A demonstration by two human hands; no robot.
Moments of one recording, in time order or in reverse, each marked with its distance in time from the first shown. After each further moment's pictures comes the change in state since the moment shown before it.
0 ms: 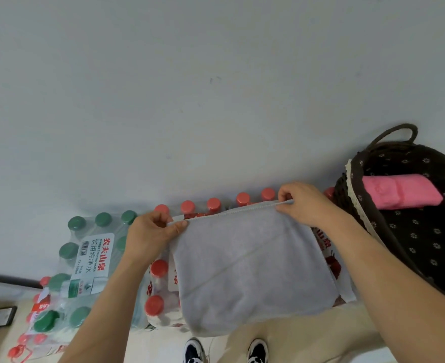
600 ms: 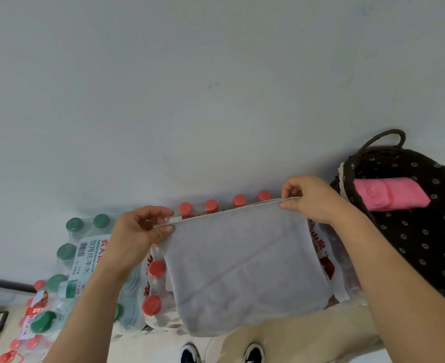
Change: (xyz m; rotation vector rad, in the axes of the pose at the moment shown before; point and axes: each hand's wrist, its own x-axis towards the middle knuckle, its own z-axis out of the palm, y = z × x) left_hand -0.020 0.019 -0.029 -0.175 -0.101 0.122; right_hand -0.022 -0.008 -0.035 0.224 0.026 0.007
